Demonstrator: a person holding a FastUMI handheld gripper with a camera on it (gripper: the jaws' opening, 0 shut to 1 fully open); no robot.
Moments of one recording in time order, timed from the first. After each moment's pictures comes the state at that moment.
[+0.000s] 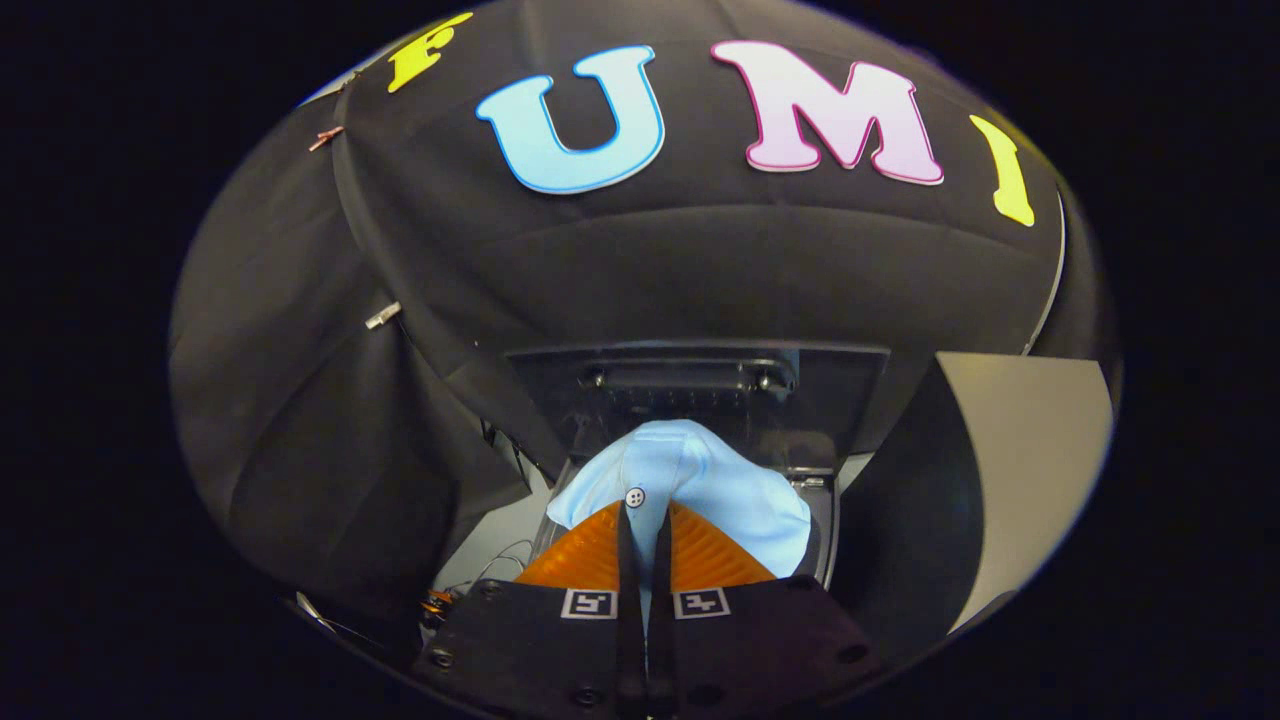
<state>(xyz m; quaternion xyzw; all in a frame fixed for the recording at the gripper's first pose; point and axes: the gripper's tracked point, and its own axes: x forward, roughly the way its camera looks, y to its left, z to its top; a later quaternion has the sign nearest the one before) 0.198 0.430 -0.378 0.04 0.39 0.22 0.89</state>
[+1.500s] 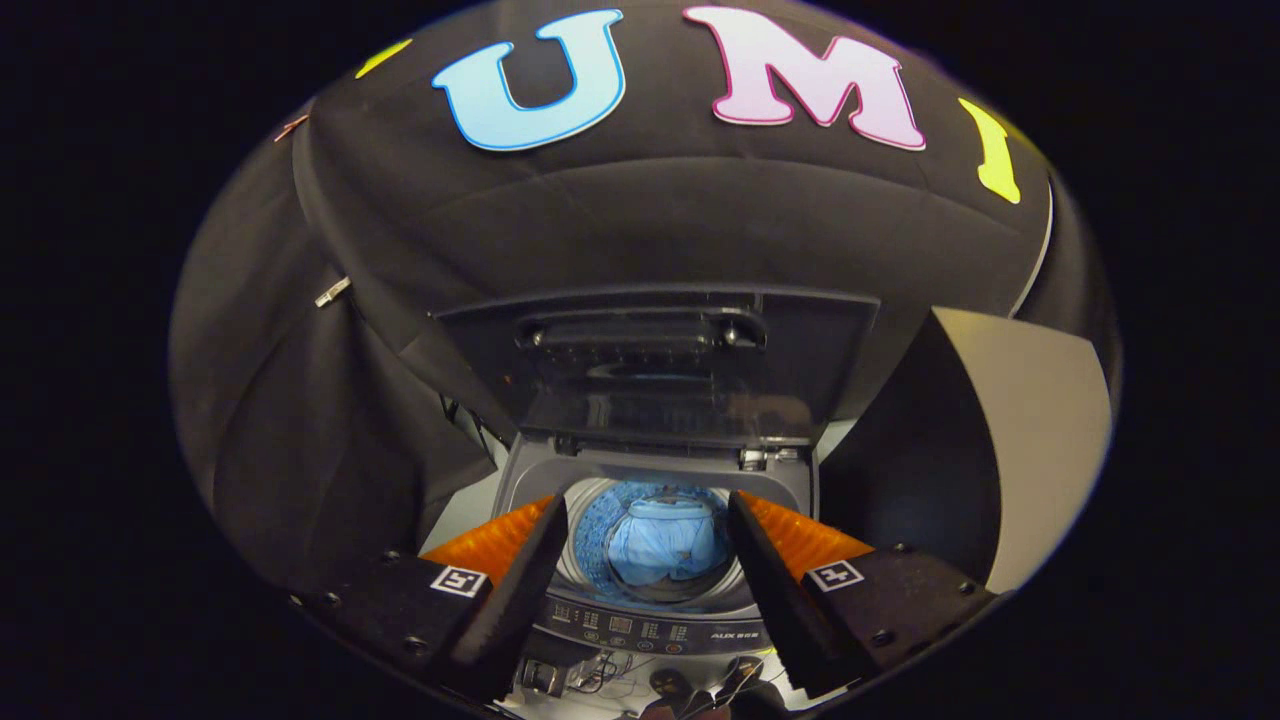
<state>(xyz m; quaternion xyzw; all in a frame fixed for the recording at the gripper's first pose) 0.216 0.412 -0.394 0.02 0.41 0.18 0.90</state>
